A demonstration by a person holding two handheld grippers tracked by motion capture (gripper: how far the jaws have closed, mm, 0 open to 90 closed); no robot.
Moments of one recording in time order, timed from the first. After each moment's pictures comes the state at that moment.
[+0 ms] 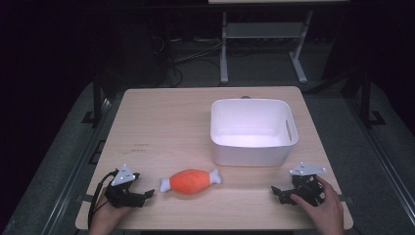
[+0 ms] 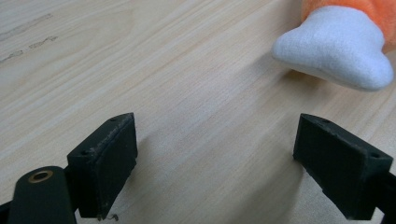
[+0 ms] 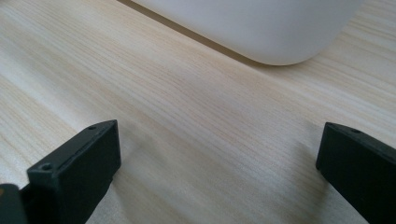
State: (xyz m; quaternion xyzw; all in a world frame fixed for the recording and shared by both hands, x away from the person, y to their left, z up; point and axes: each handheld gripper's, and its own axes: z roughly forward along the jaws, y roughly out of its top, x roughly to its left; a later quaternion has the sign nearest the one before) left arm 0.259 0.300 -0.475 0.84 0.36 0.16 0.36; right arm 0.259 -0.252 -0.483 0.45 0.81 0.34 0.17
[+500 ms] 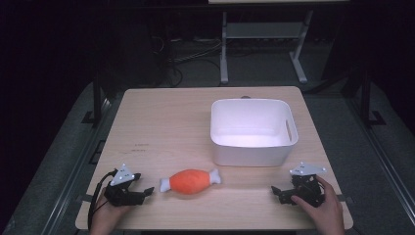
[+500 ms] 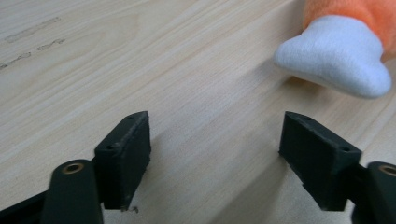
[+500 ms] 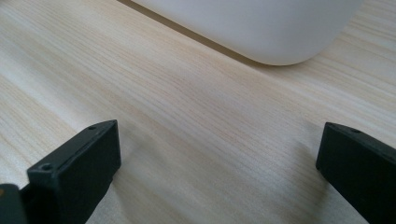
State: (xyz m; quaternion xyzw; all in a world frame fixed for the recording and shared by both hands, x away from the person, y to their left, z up) left arm 0.259 0.301 -0.471 0.84 0.37 0.16 0.37; right arm 0.259 -0.252 -0.483 0.45 0.81 0.34 0.17
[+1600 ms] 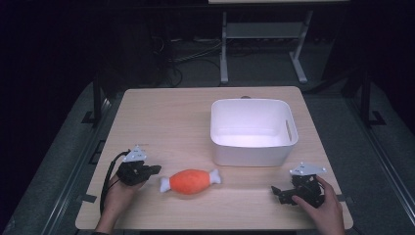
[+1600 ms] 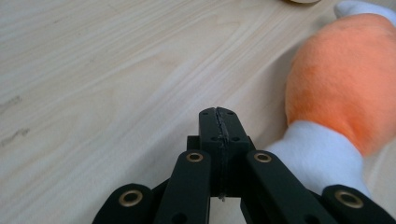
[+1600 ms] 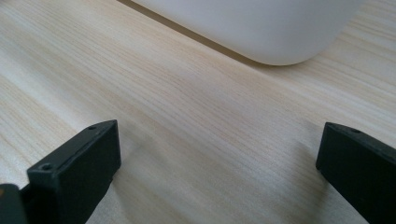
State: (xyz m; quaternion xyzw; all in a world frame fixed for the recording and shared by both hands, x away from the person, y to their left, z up) left arm 0.309 0.267 -0.446 0.85 0.34 0.11 0.37; right arm 0.259 -0.252 -0.483 0.45 0.81 0.34 0.17
